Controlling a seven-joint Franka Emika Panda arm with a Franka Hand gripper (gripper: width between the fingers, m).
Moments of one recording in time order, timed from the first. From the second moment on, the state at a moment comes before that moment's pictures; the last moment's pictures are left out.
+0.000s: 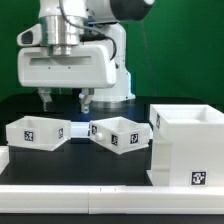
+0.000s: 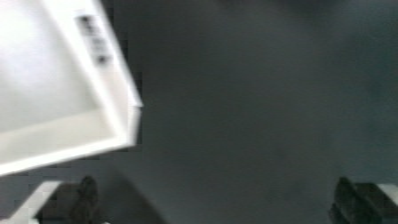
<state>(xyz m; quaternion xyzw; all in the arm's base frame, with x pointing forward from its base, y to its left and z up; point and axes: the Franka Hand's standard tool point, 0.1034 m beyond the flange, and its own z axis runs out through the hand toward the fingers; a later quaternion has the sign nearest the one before) 0.447 -0.120 0.075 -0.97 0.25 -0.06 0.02</state>
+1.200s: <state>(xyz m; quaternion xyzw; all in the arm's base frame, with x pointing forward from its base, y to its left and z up) 0.389 -0.137 0.025 -0.97 0.24 -0.04 -0.03</state>
